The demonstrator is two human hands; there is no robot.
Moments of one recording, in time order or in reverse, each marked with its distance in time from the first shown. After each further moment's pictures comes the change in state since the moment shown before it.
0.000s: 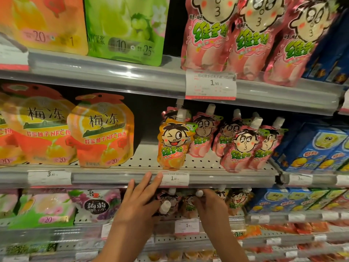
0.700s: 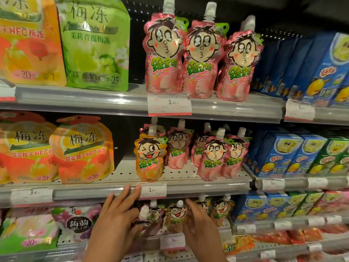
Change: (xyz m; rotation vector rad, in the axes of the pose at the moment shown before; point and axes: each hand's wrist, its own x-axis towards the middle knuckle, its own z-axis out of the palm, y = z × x) left_hand 0.010 0.018 -0.019 0.148 -0.079 -0.097; right_hand -0.023 0.013 -0.038 0.091 -0.216 -0.011
